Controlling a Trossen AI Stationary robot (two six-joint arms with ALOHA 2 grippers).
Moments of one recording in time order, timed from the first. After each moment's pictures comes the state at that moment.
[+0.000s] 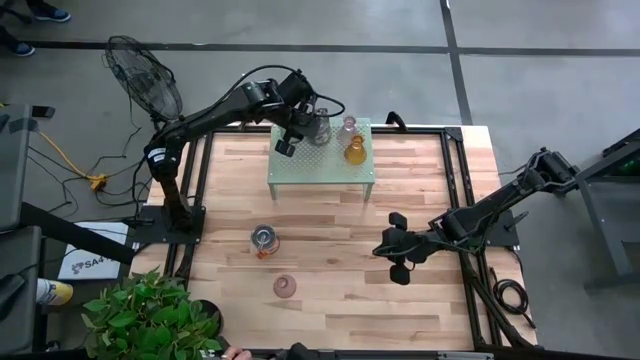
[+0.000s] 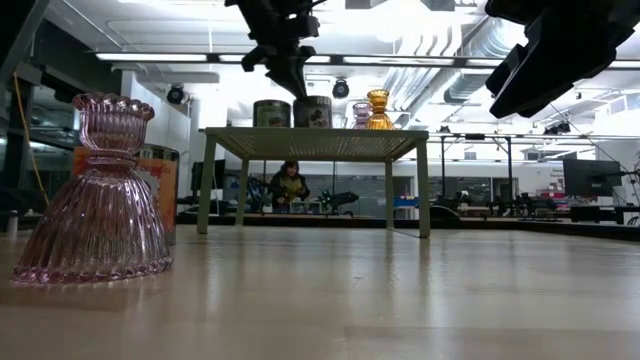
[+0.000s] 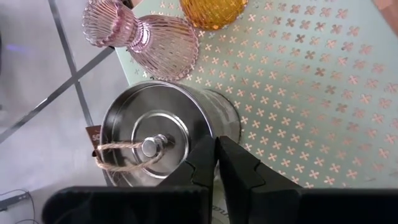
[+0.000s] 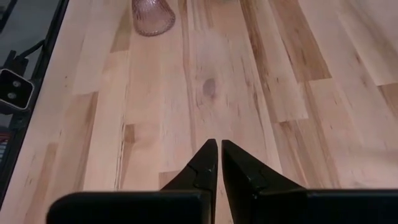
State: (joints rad) left arm 0.50 1.79 1.89 -1.03 0.02 1.02; right arm 0.48 1.23 0.67 -0.21 0.29 0.50
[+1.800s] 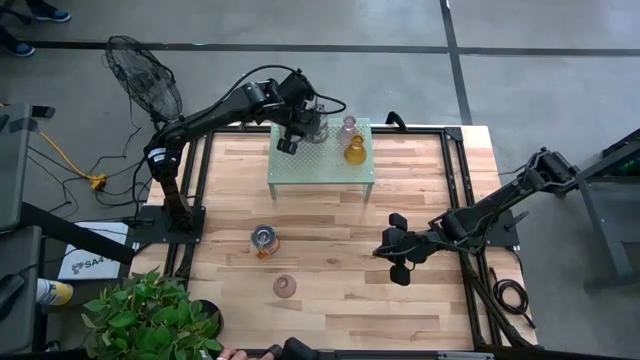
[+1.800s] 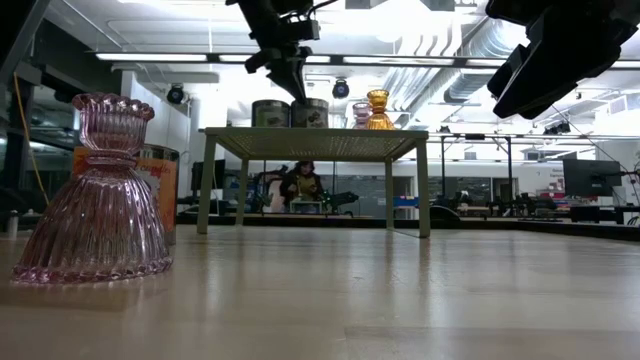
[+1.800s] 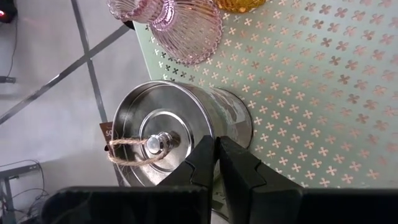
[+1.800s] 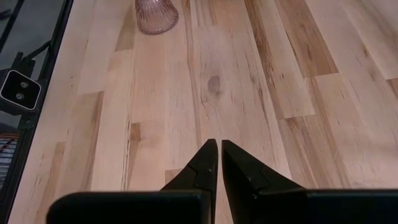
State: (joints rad) left arm 0.50 1.79 1.89 -1.01 -0.07 0.95; right arm 0.48 1.23 0.67 -0.21 0.27 0.52
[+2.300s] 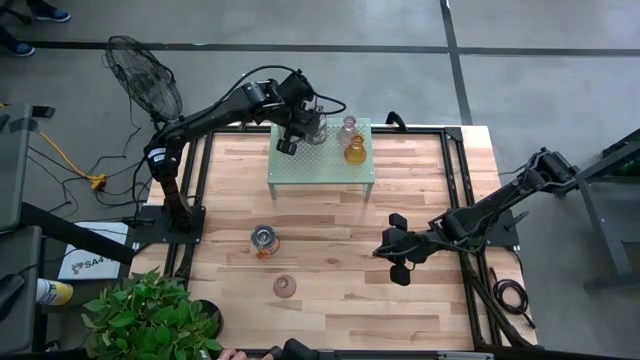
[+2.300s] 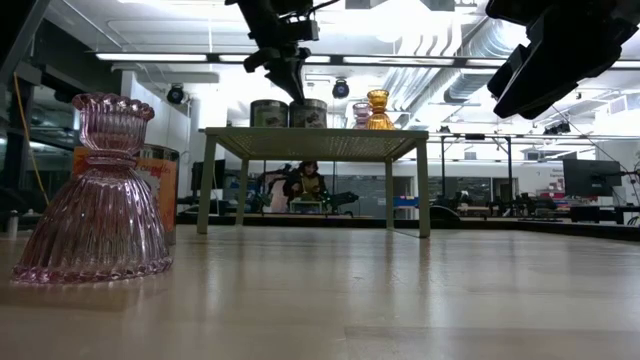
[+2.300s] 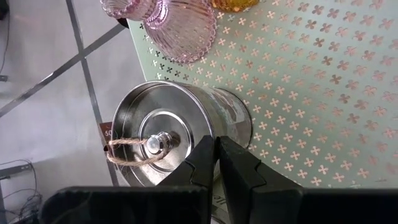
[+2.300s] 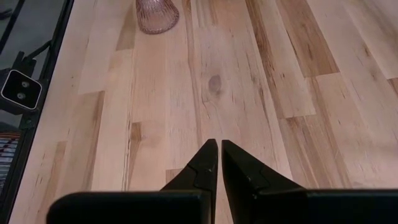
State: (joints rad) left arm 0.50 1.79 1.89 -1.02 -0.05 0.94; right arm 0.48 1.23 0.67 -0.21 0.27 0.52
